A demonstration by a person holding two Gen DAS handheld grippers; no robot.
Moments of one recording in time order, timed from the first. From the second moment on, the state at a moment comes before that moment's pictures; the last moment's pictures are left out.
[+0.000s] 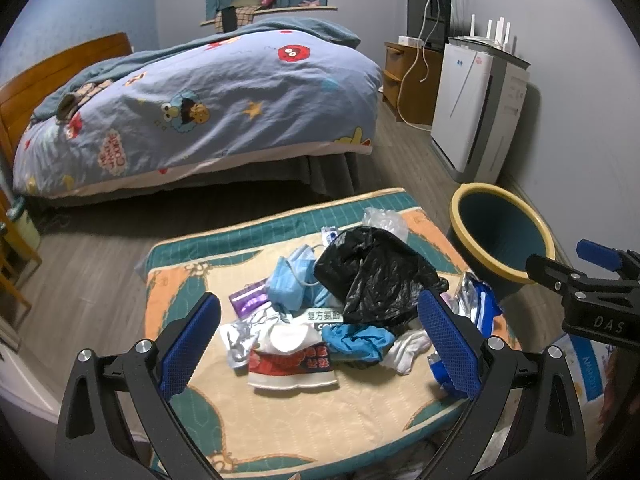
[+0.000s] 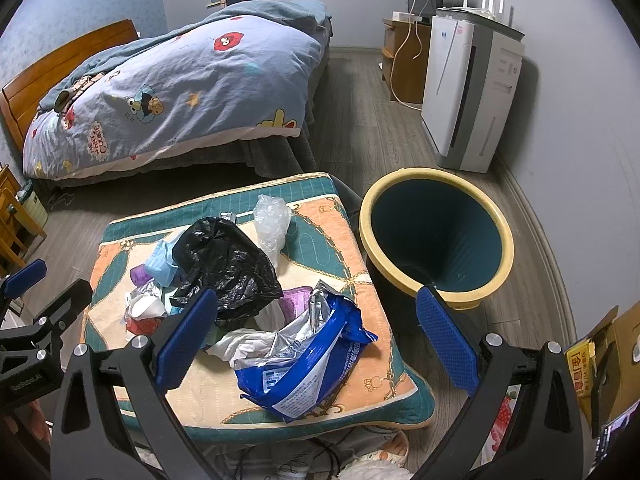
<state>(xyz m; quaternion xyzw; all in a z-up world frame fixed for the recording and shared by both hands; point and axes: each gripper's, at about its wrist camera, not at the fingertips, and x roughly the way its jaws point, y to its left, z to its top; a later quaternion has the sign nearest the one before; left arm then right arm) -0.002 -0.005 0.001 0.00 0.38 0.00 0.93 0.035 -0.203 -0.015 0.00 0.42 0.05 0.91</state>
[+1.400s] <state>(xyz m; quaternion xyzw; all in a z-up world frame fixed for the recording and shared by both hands) -0.002 -0.005 0.001 0.01 0.37 0.01 0.93 0.034 -0.203 -0.021 0.00 0.42 0.04 0.91</state>
